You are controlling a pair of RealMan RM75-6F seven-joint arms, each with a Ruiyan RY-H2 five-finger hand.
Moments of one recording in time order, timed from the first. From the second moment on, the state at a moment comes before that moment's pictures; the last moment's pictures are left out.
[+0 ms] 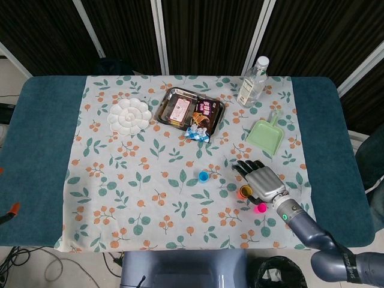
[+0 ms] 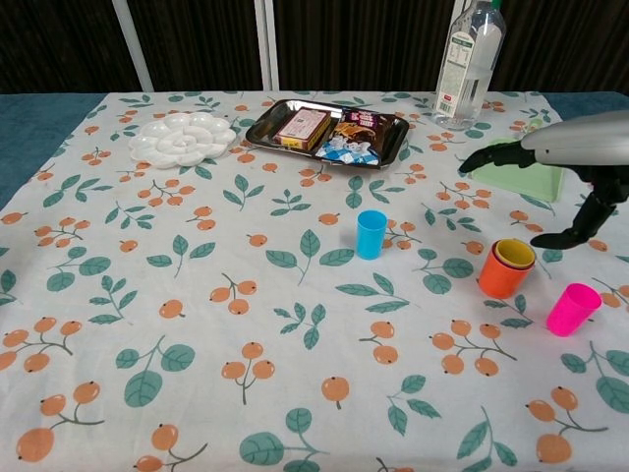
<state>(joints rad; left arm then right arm) -0.01 -1.12 -0.11 -1.69 1.38 1.58 0.15 0.82 -1.10 0.01 -1.89 -0.95 0.87 -0.44</state>
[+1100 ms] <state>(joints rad) -0.01 -1.12 -0.11 -1.69 1.37 1.57 0.14 1.15 -1.35 0.11 -1.77 -0.53 0.84 -0.68</state>
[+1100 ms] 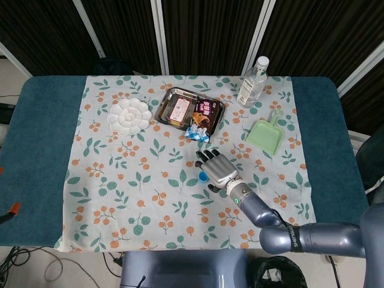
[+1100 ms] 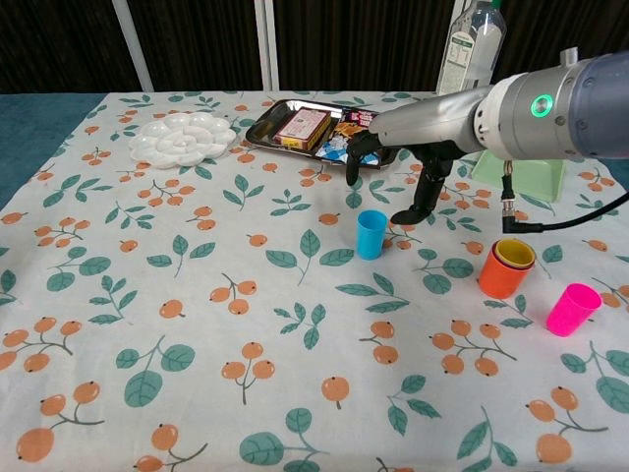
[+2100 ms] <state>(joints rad) -0.01 -1.12 -0.11 -1.69 1.36 1.57 0.14 1.17 -1.46 0.06 -1.63 -0.51 0.82 -0.63</state>
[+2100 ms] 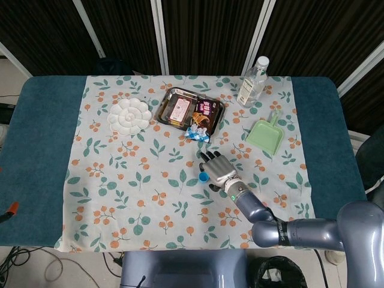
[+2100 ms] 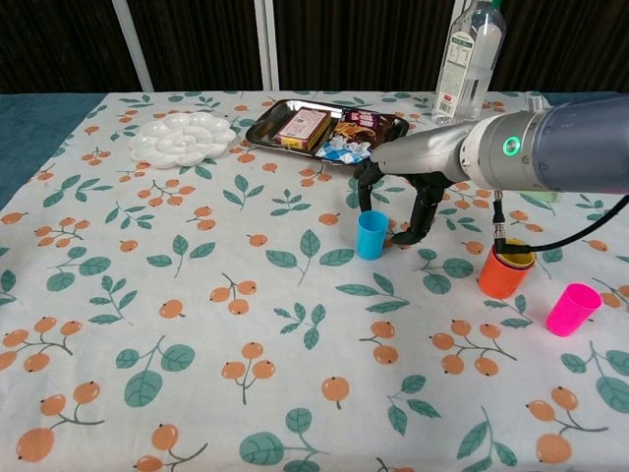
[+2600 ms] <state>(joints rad) -0.01 -1.12 -0.11 -1.69 1.35 1.57 0.13 1.17 -1.48 0.06 -1.61 -0.52 0.83 -0.62</state>
